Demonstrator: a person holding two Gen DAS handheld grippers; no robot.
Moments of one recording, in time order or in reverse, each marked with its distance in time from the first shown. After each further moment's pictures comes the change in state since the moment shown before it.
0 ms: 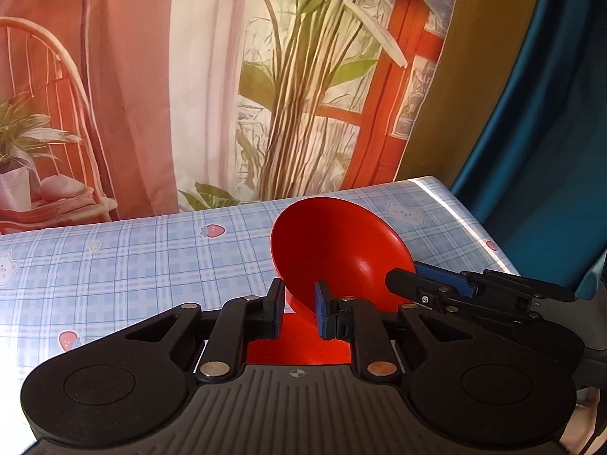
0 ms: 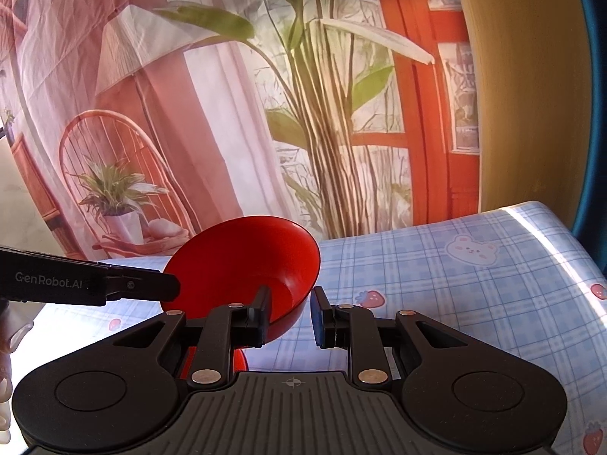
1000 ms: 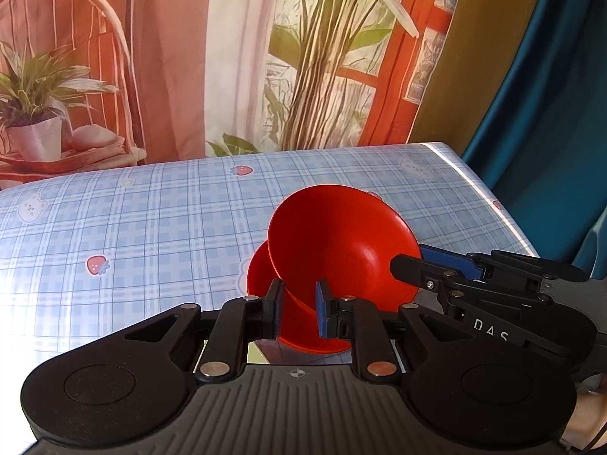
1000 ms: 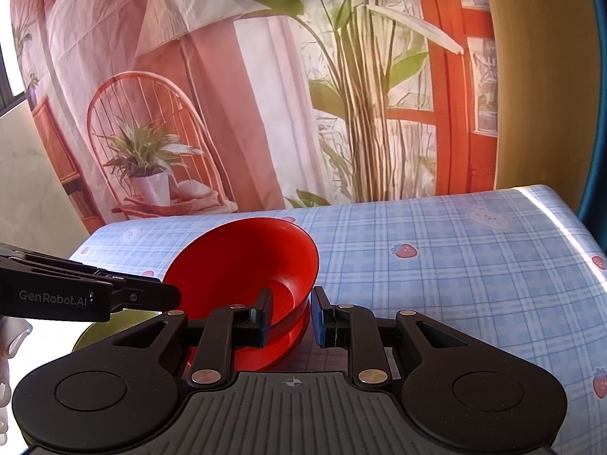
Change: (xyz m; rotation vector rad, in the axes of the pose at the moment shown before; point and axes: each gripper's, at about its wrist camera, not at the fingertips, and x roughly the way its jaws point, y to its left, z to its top) left arm -0.028 0.011 -0.050 -0.035 0.067 0.039; right arm -0.021 0.044 -0.037 -0.060 0.072 0.012
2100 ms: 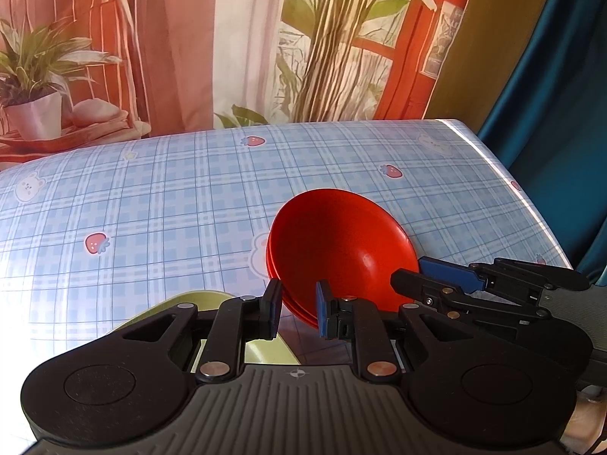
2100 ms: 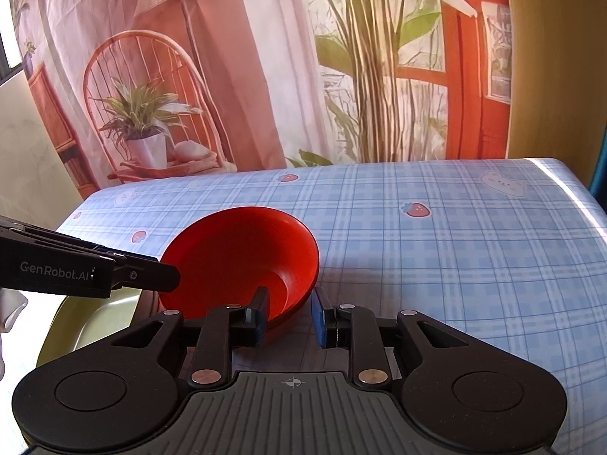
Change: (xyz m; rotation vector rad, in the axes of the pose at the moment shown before) left arm 0.021 0.012 0.000 -0.009 0.065 0.017; right arm 0.025 0.001 -0.020 -0.008 0.088 -0.004
